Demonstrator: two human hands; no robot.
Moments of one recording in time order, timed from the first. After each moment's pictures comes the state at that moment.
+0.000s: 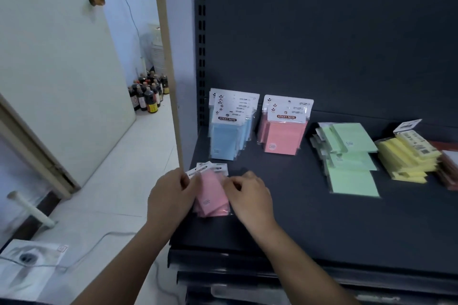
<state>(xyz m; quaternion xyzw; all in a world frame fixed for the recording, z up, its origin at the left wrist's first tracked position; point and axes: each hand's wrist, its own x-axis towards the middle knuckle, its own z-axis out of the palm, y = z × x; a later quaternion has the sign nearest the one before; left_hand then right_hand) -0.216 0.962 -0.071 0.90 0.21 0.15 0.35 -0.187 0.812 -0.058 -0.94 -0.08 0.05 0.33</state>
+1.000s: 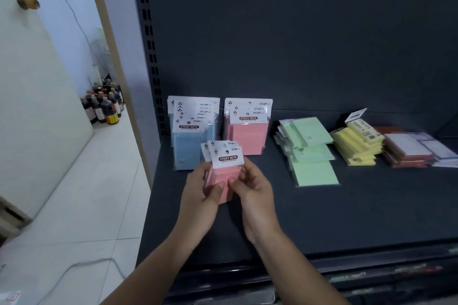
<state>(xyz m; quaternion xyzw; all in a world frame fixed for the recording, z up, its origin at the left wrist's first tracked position) -0.200 0.890 -0.059 0.76 0.03 0.10 0.64 -0.192 0.788 -0.042 -0.57 0.04 0.02 0.82</state>
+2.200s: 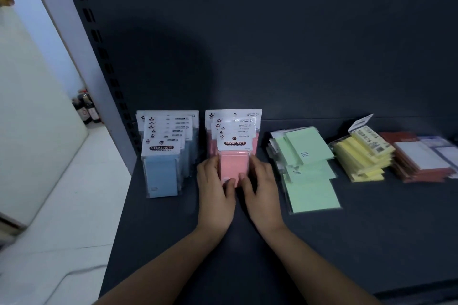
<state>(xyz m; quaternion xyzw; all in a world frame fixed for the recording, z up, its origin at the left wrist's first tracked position) -0.107 0.816 -0.088 0.83 0.02 0.18 0.53 -0.100 0.715 -0.082 -0.87 -0.05 -0.14 0.47</state>
